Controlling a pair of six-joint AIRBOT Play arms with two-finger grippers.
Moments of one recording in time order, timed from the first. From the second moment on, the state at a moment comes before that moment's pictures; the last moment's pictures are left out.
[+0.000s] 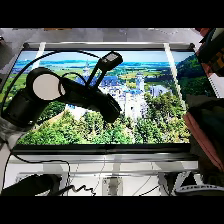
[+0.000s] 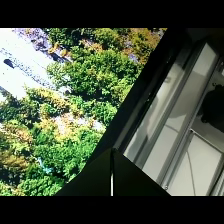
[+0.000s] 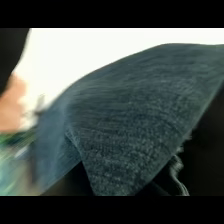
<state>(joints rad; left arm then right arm) -0.69 -1.22 1.59 1.09 -1.29 -1.31 -1.43 -0.66 1.16 -1.42 1.09 1.94</state>
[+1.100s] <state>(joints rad) -0.69 -1.22 1.59 1.09 -1.29 -1.31 -0.63 -0.83 1.25 -1.25 1.08 1.75</state>
